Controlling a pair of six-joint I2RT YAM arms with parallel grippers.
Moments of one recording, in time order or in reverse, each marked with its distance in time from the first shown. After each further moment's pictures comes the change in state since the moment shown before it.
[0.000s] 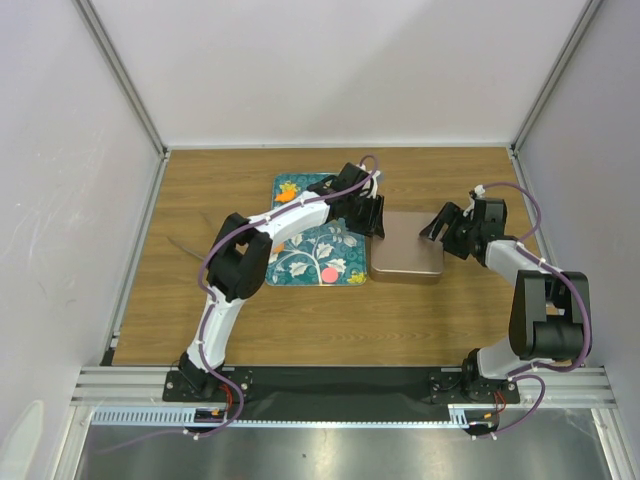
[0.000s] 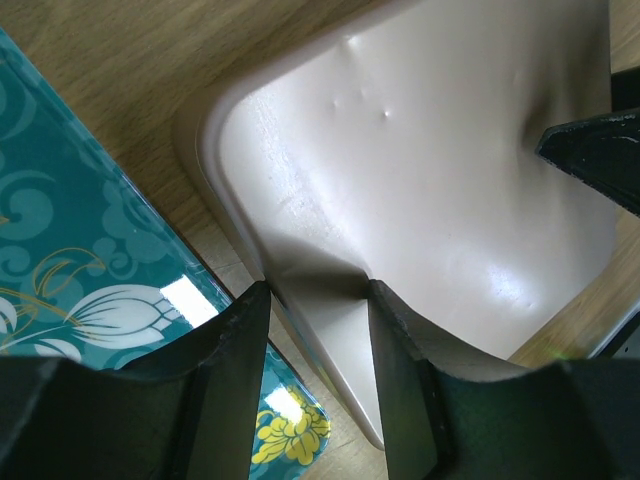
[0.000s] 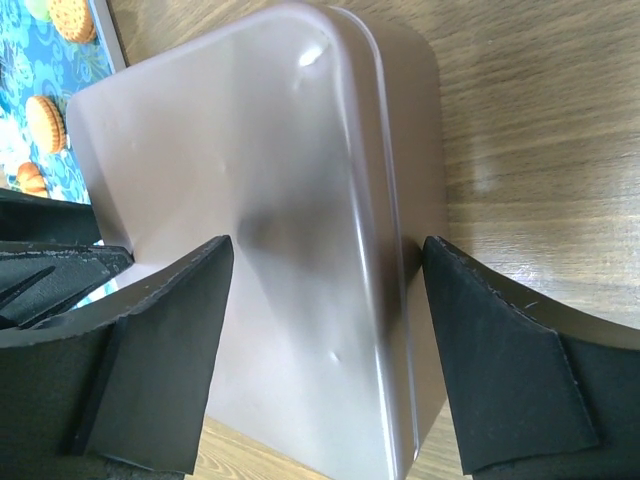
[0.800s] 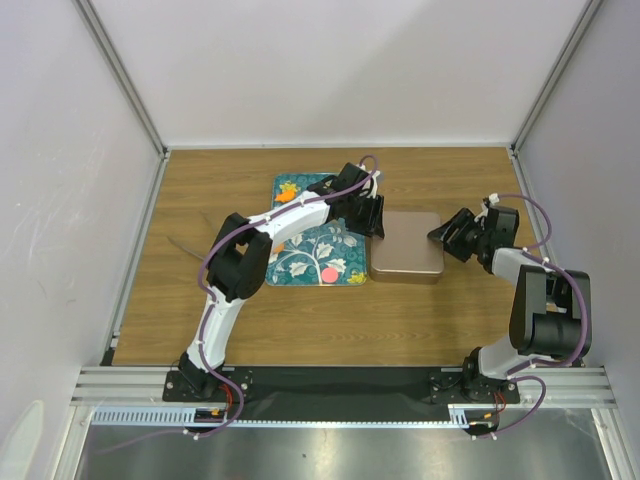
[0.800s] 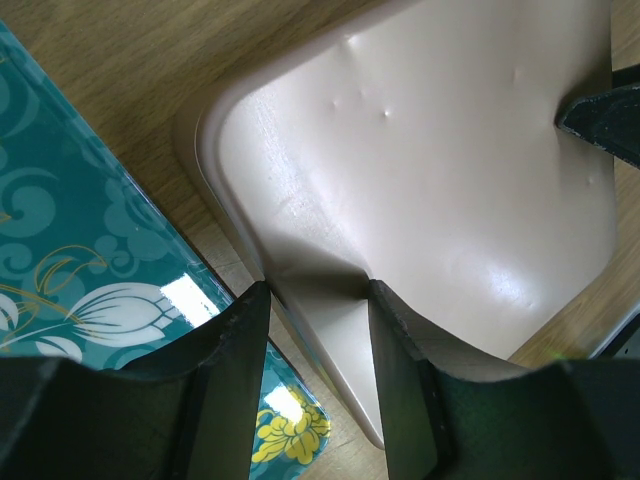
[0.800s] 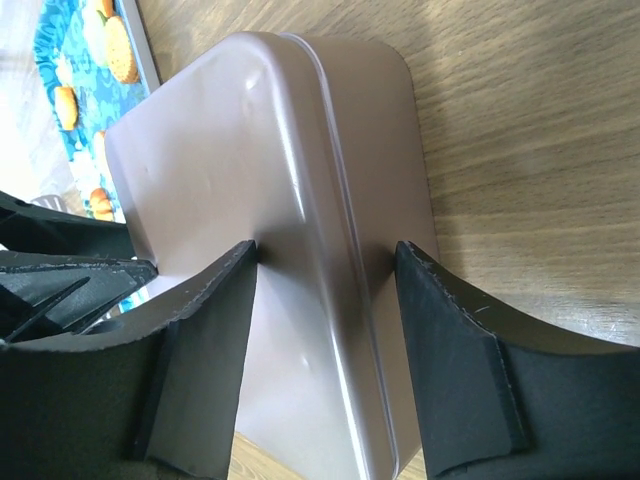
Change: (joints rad) left arm 0.000 0.000 0.001 -0.004 -0.005 -0.004; right arm -0.100 0.024 -0.083 0.154 -0.131 0.107
